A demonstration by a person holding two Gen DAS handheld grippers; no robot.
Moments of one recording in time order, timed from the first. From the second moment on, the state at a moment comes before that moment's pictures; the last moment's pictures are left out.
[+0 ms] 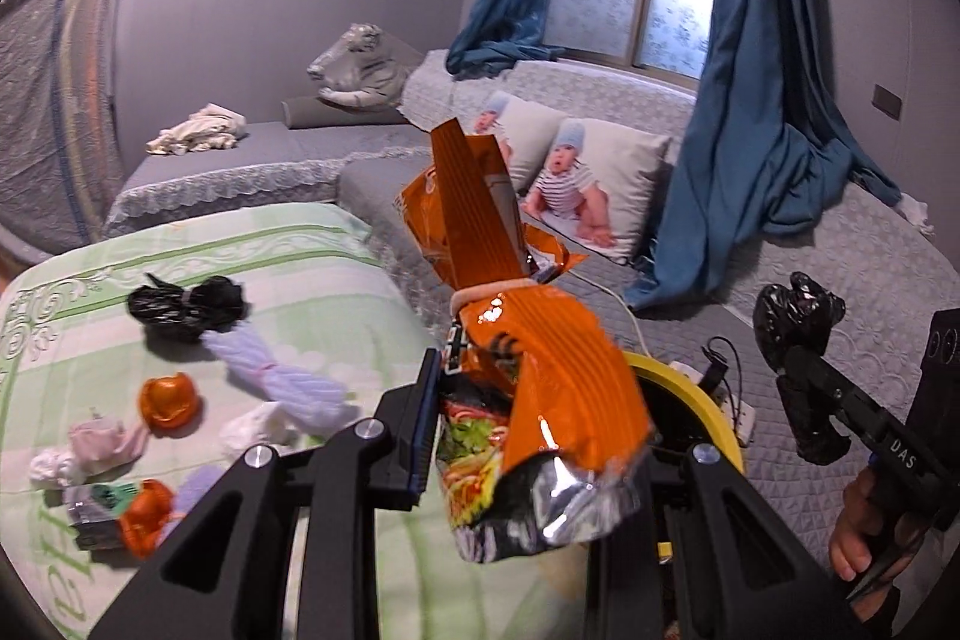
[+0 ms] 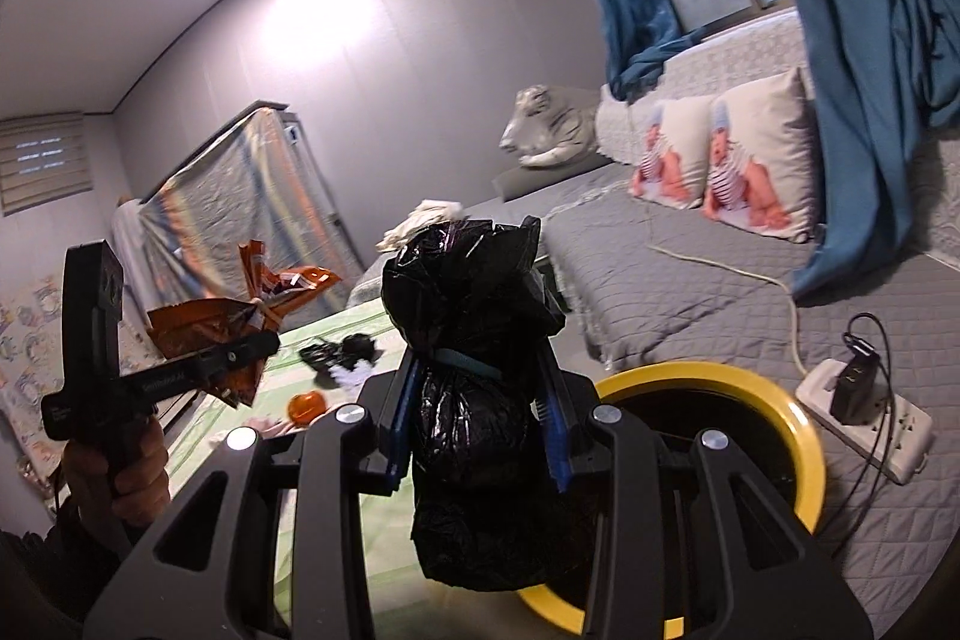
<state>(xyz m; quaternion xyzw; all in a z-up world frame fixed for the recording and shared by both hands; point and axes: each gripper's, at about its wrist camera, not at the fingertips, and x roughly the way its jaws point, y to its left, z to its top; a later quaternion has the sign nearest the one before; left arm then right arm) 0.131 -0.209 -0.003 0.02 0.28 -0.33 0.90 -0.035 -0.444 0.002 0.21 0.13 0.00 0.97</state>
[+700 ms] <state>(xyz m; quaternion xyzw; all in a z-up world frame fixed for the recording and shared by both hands) 0.154 -0.304 -0.080 0.03 0.36 -0.39 0.85 -0.008 -0.498 -0.055 0.27 0.19 -0.11 0.94</state>
